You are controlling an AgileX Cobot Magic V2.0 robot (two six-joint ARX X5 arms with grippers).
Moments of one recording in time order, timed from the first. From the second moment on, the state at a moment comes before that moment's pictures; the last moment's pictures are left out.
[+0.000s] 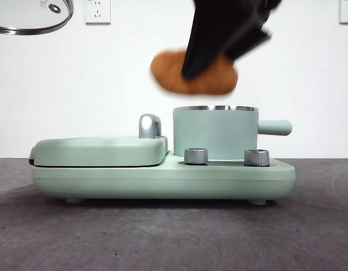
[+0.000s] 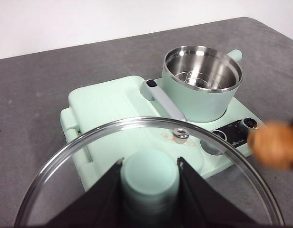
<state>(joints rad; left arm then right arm) -0.39 0.63 0.88 -0.61 0.13 -0.02 0.82 1.26 1.09 -0.64 -0.07 -0.19</state>
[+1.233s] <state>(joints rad) -0.39 0.63 0.88 -0.61 0.13 -0.02 0.42 1.91 1.72 -0.72 -0.11 -0.13</state>
